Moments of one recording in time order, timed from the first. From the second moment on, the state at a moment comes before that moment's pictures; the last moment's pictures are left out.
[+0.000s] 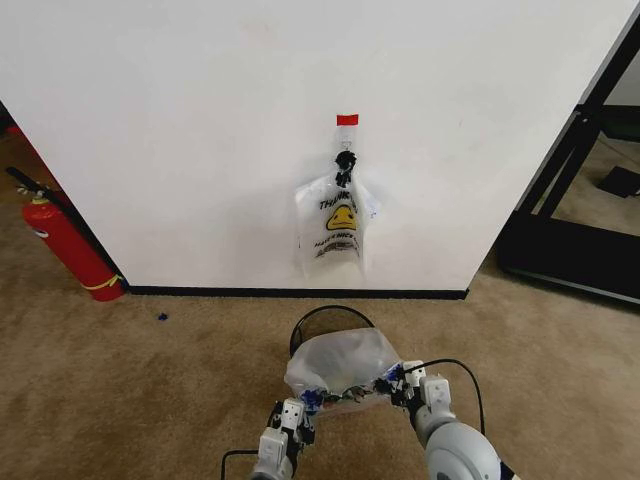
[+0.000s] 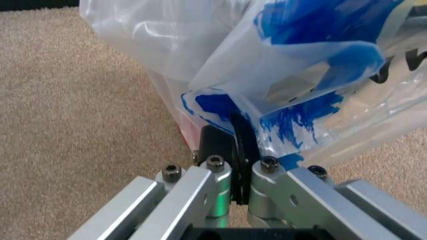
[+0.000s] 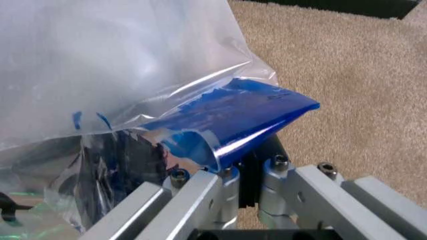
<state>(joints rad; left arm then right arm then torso) 1.36 -1.03 0.24 -1.90 -0.50 0.19 -0.53 -1.36 1.00 0.04 2.06 0.69 -0.58 0.66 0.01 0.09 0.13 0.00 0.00</state>
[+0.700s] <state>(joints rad) 1.41 -0.99 0.23 -1.98 -0.45 0.17 -0.53 -1.43 0.97 0.06 2.12 0.62 -0.55 0.63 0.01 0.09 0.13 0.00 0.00</state>
